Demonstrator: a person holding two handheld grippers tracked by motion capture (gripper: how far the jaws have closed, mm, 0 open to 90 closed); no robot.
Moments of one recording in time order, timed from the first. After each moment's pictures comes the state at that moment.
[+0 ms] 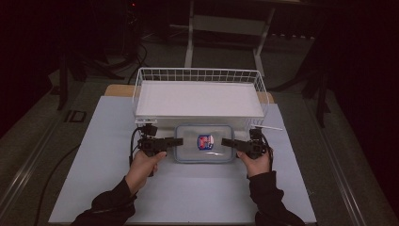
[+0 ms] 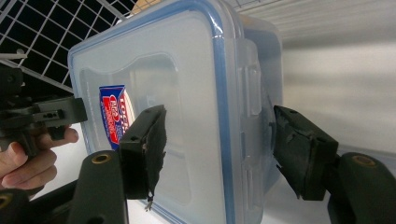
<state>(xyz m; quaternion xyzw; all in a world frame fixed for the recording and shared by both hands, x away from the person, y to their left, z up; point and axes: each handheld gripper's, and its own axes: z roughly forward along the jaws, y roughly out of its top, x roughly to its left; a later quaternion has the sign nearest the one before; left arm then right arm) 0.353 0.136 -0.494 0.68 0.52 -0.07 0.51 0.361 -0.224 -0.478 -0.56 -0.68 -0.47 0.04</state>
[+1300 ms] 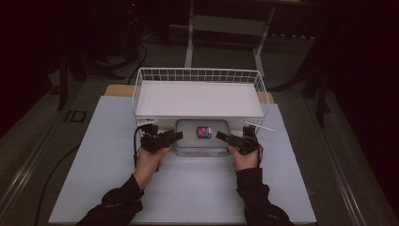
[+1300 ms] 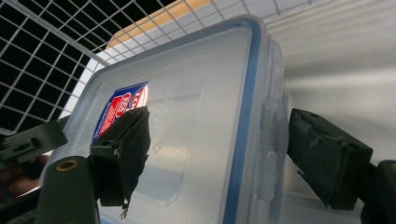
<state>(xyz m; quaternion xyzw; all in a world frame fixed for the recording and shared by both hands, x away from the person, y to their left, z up) 0.363 0.130 -0.511 0.66 0.53 0.03 0.54 0.382 -0.204 -0.503 -0.60 -0.63 -0.49 -0.02</state>
